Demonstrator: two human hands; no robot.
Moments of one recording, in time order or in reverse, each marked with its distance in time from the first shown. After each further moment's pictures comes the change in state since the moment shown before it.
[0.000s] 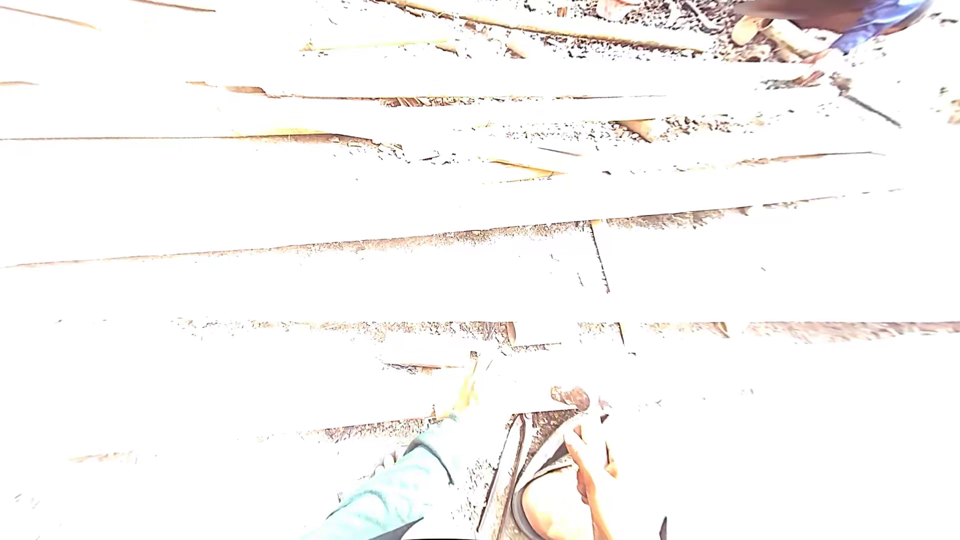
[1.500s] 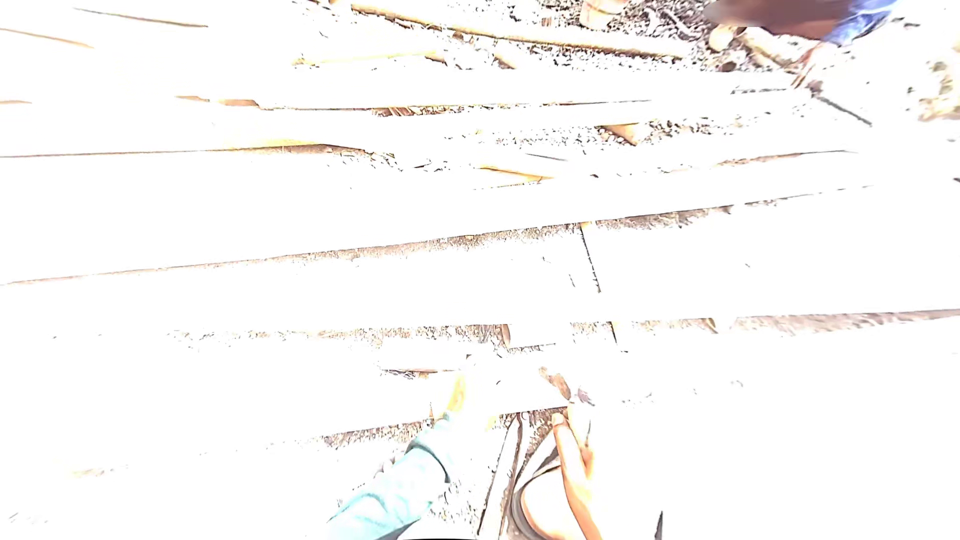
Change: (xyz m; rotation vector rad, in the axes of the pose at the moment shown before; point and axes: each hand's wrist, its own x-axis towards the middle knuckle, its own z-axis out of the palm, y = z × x) left_hand -0.004 0.016 -0.028 -0.126 0.038 -0.173; right_hand 0.003 -0.012 0.017 -0.440 0.129 -0.658
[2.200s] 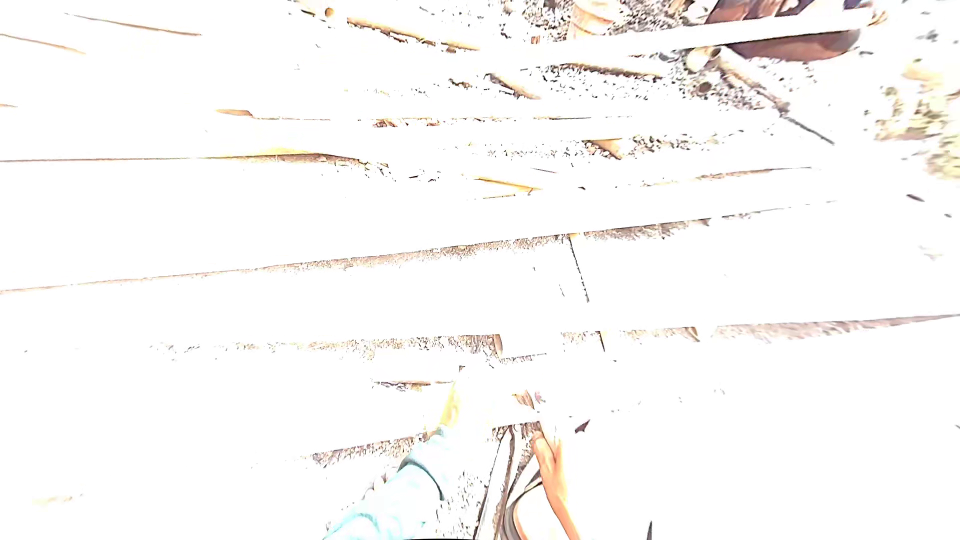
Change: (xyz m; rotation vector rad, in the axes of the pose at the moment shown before) left_hand 0.003 0.006 0.000 -0.026 0.009 -0.027; right_hand 0.016 -0.005 0.000 -0.312 -0.396 0.215
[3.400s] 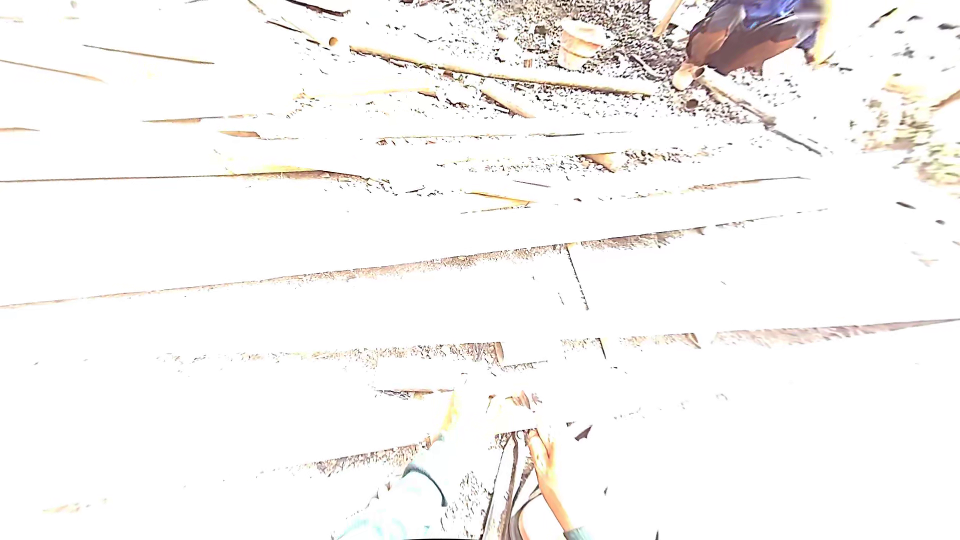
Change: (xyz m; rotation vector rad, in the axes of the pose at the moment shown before) left_hand -0.005 -0.008 0.003 -0.028 0.023 -0.019; right_hand 0.003 0.001 0.016 -0.041 0.005 0.004
